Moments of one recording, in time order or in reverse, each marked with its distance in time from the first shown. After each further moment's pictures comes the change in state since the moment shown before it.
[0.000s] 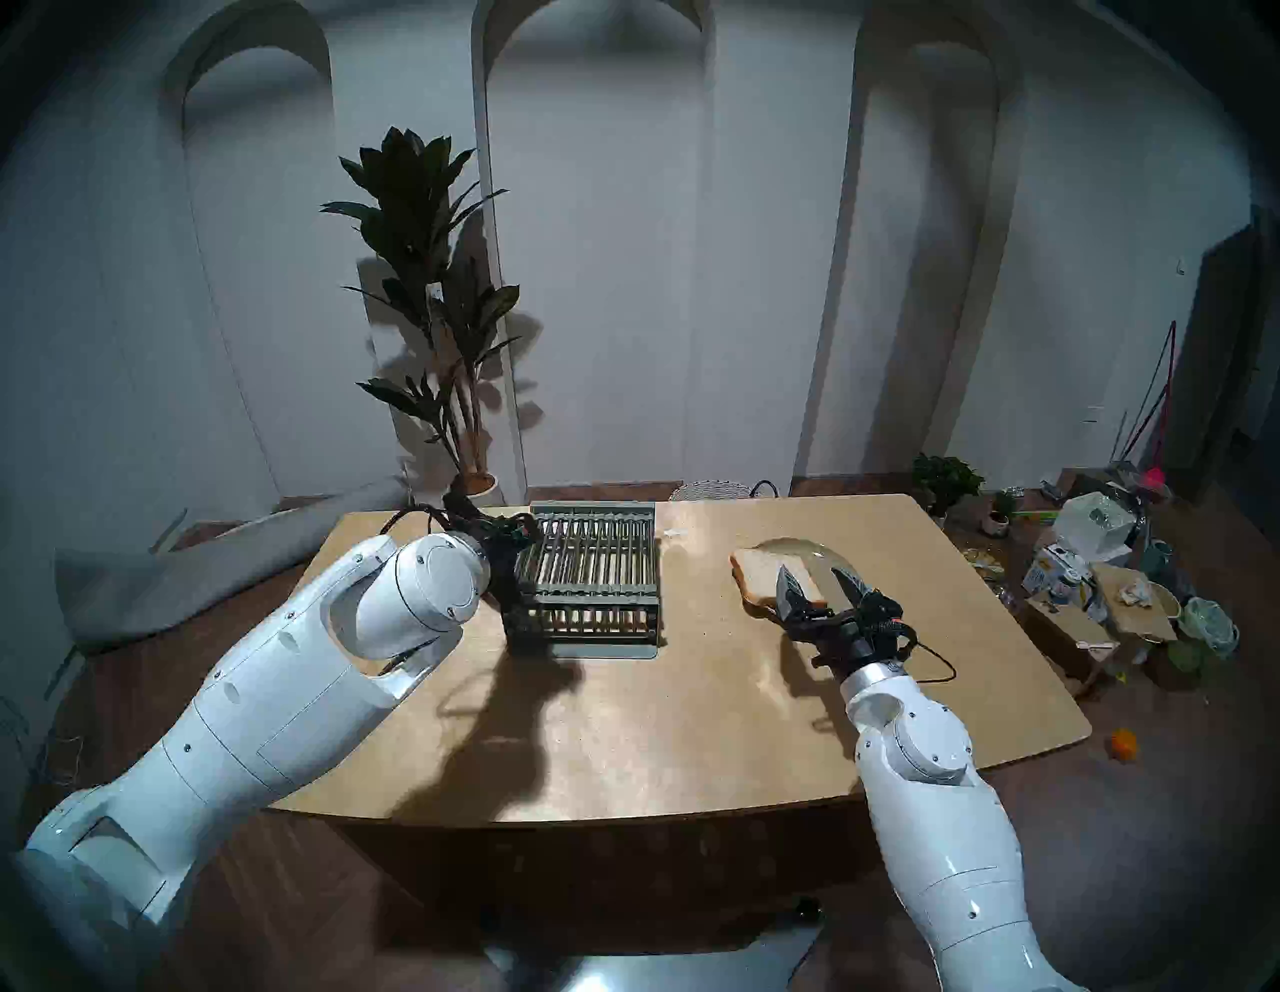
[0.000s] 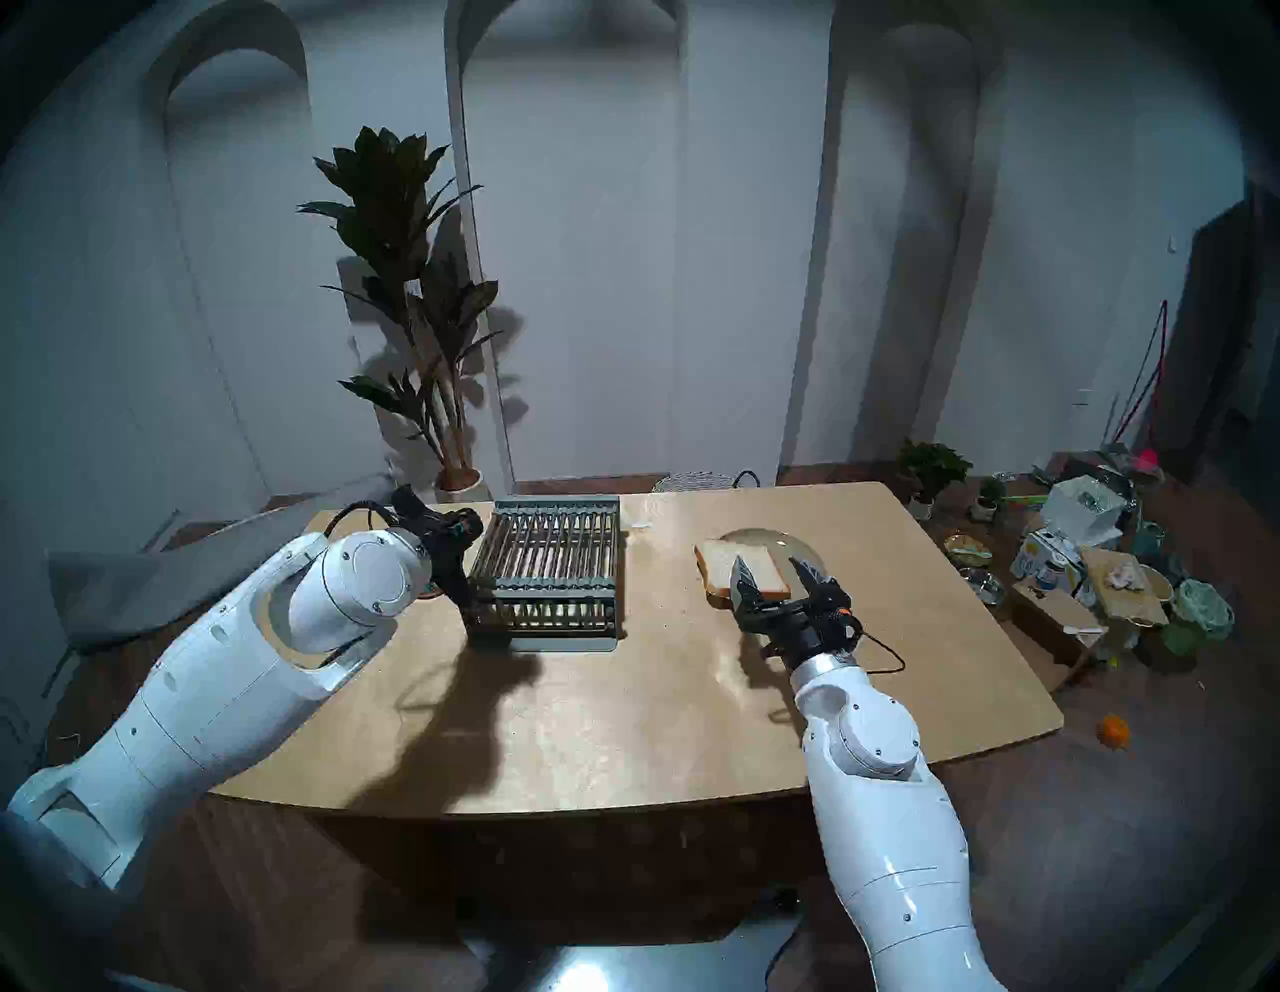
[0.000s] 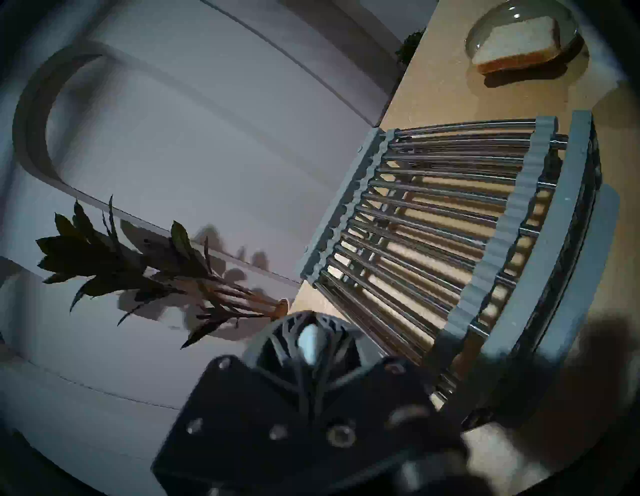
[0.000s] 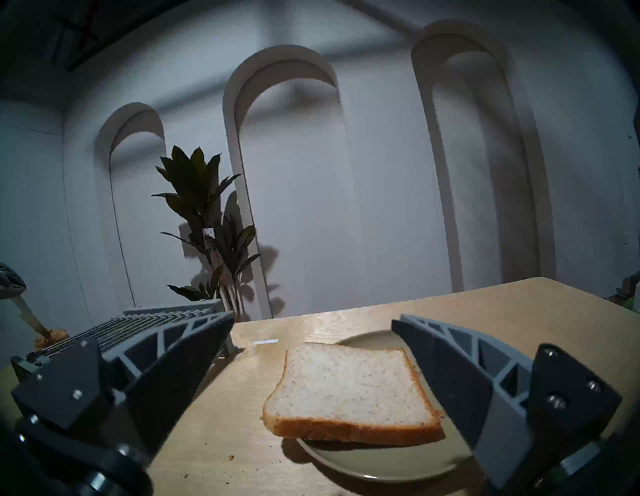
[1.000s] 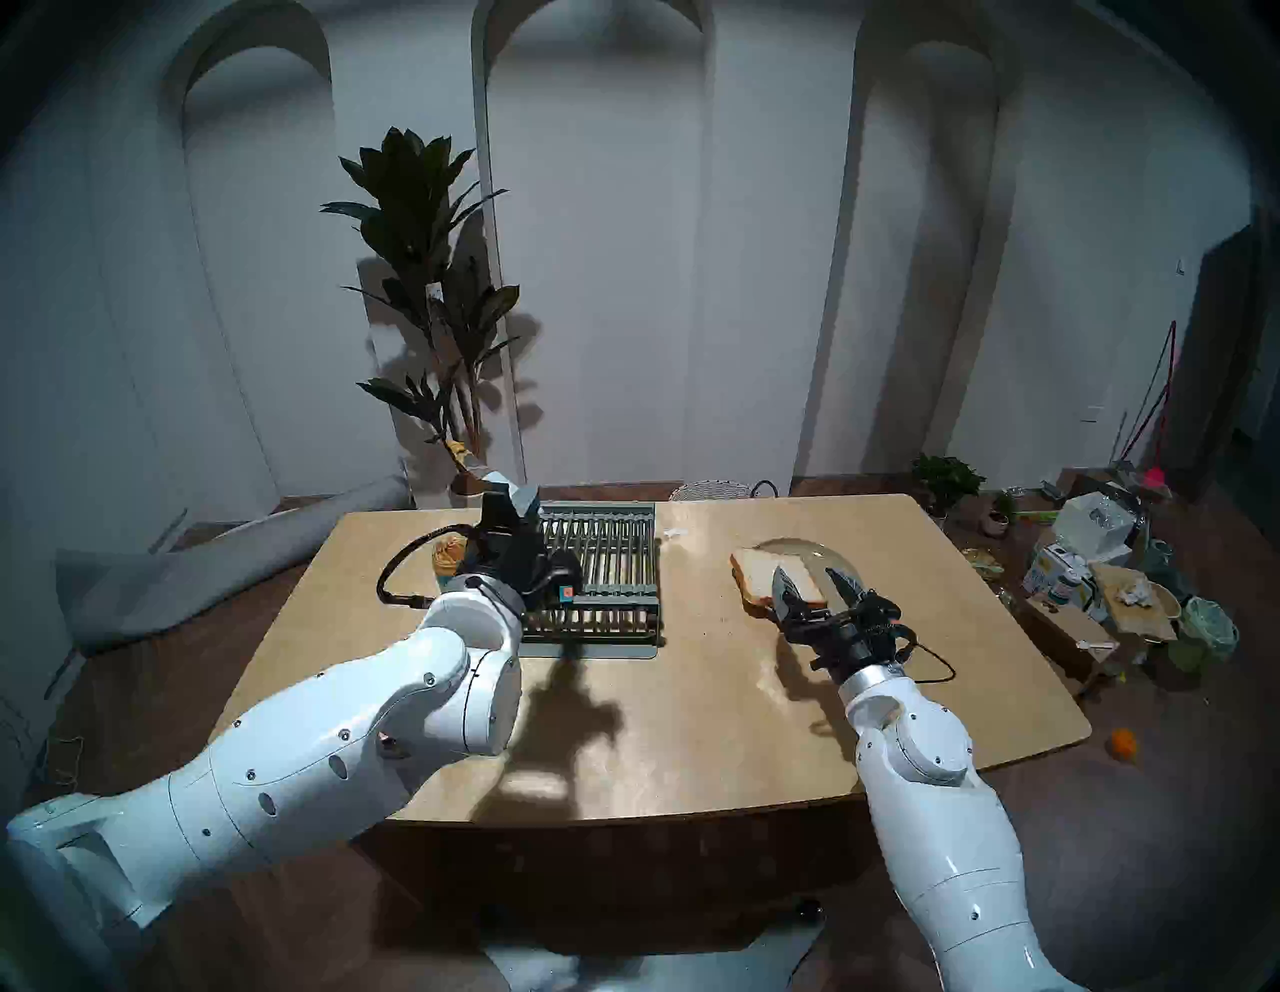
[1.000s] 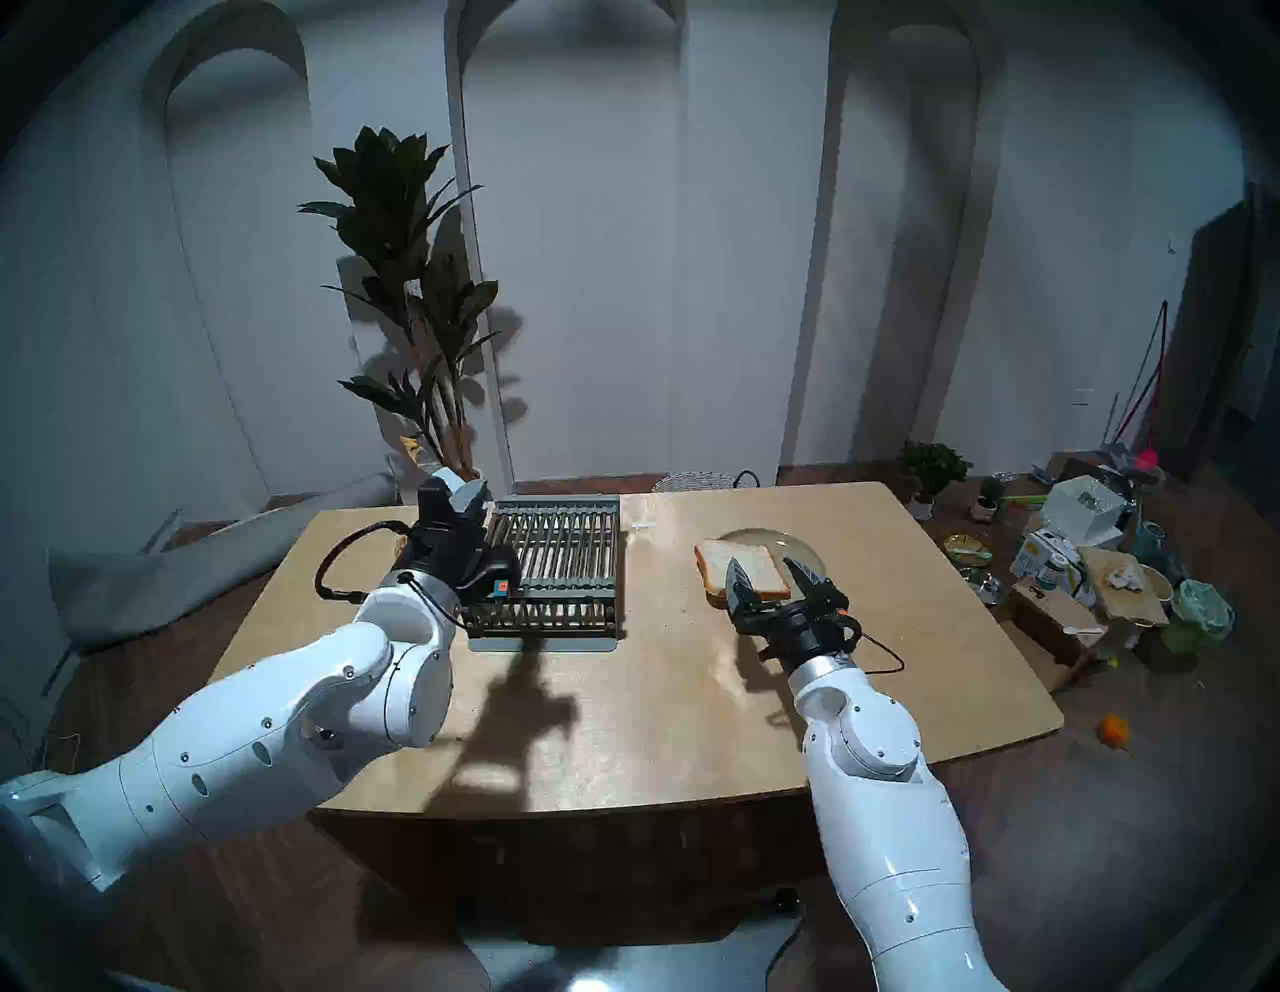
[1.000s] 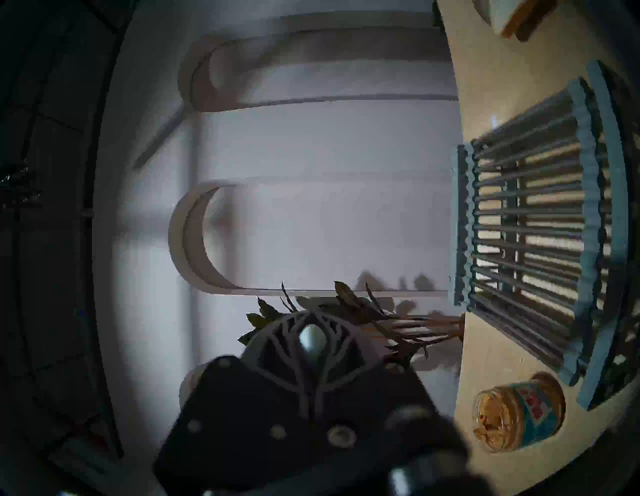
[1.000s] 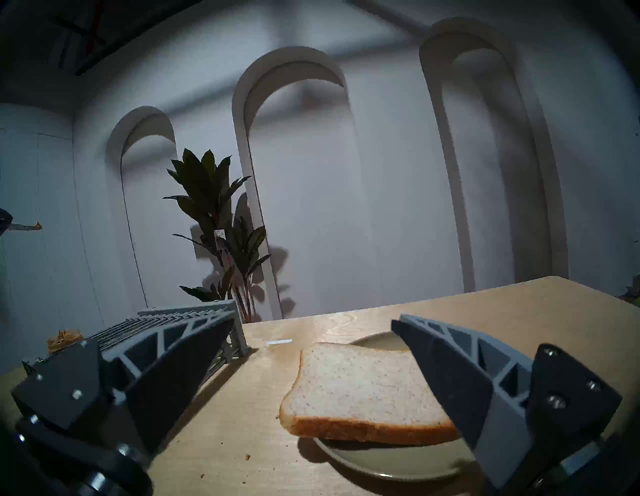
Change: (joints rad) left arm 0.019 0.047 0.217 -0.162 0.459 0.047 0.321; right arm -0.001 0.004 0.003 -0.015 0.024 0.000 0.030
